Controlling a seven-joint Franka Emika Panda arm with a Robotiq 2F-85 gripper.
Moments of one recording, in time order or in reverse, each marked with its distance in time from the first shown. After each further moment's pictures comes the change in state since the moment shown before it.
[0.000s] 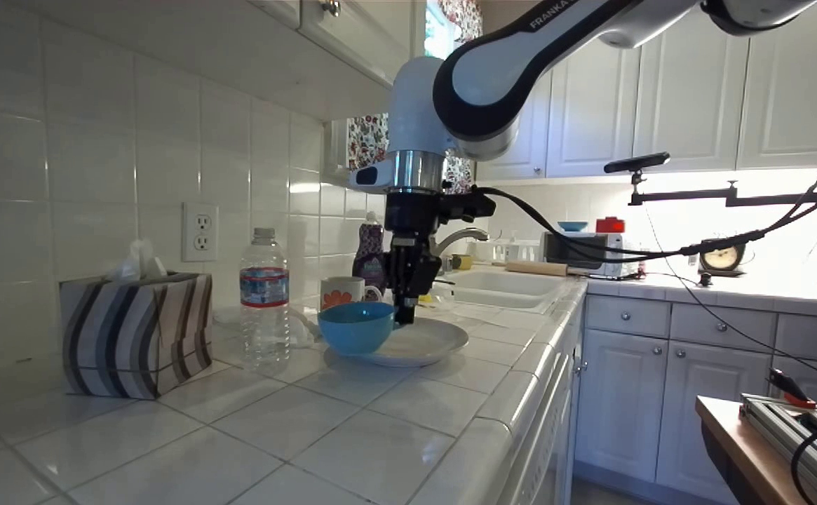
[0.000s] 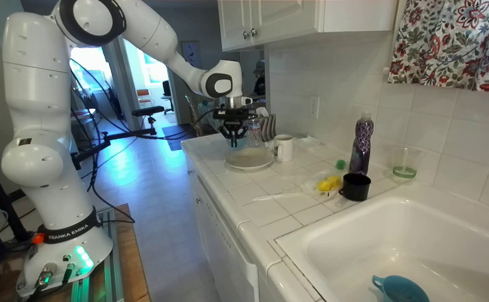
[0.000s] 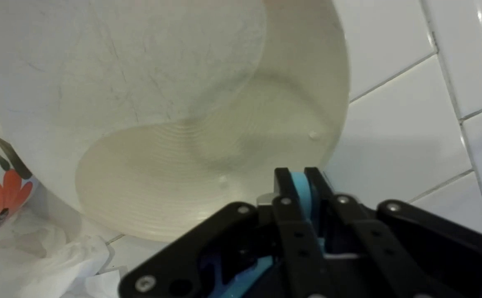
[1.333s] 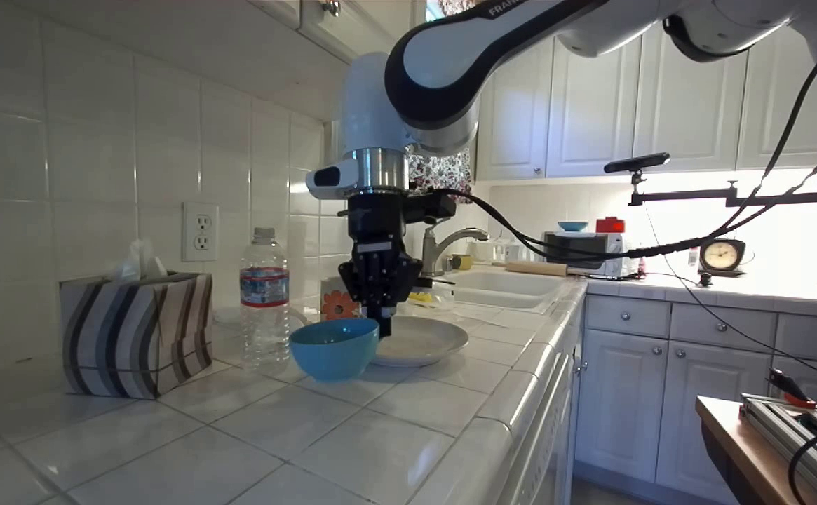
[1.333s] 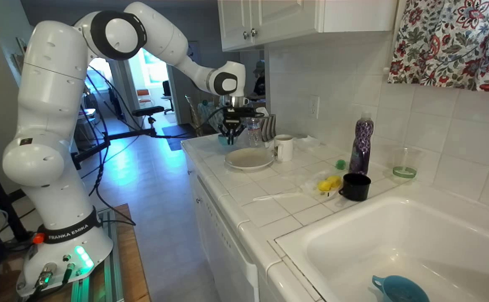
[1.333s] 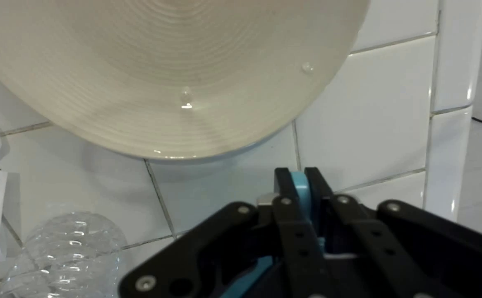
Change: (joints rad) arm 0.016 0.154 0.063 0.234 0.000 -0.198 -0.277
